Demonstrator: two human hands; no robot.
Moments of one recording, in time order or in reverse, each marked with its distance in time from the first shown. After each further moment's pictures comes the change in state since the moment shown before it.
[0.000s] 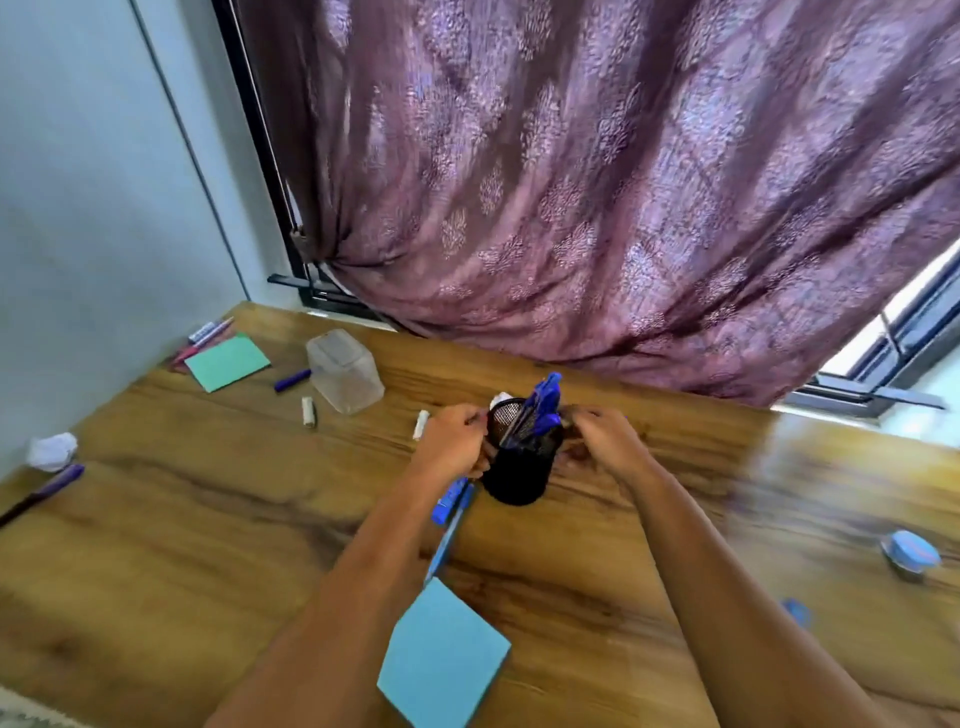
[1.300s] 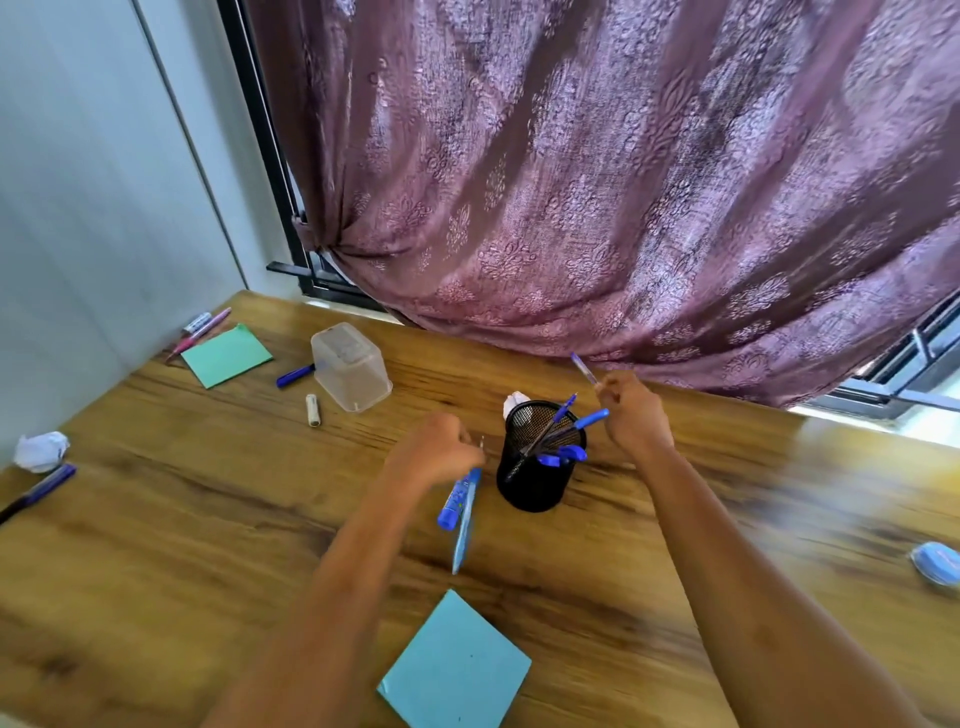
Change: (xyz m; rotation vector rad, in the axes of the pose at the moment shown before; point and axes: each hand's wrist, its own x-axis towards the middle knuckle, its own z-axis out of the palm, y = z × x) left_hand 0.010 -0.017 -0.038 0.487 -0.081 0.054; right_hand 0.046 0.001 -0.009 -0.561 0.321 -0.158
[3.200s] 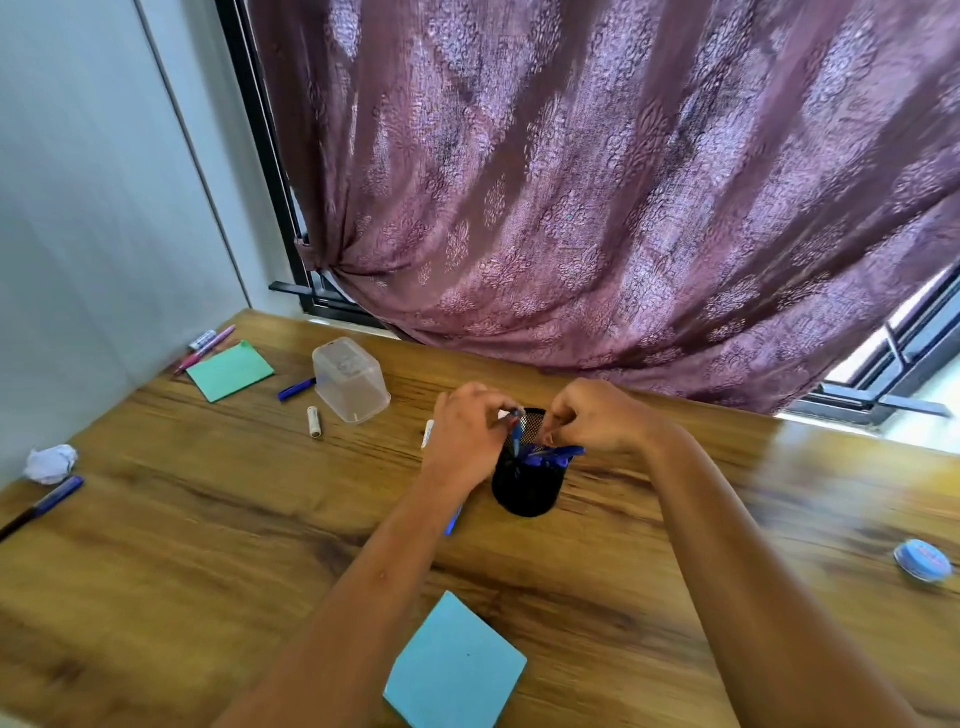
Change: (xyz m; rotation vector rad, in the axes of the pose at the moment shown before) left_hand -0.014 0.042 0.010 -0.085 0.387 0.359; right_hand -0.060 -0.080 -0.054 -0.315 -0.514 -0.392
